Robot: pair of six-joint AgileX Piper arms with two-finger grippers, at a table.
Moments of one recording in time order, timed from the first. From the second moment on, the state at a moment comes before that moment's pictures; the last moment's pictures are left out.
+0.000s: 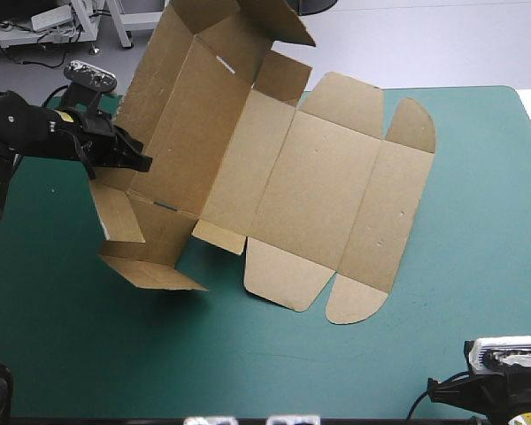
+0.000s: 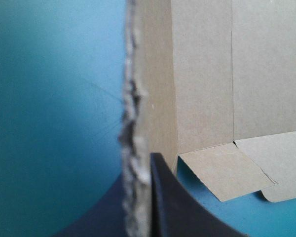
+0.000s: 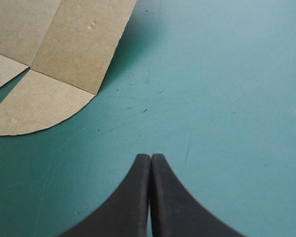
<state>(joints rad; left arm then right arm) -0.06 1.47 -1.75 -0.34 1.25 0.44 -0.32 0.08 -0.50 0.33 1.13 -0.32</state>
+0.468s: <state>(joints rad) -0.44 1.36 -1.90 -0.01 1.25 0.44 -0.32 0.08 -0.52 0.33 1.11 -0.33</state>
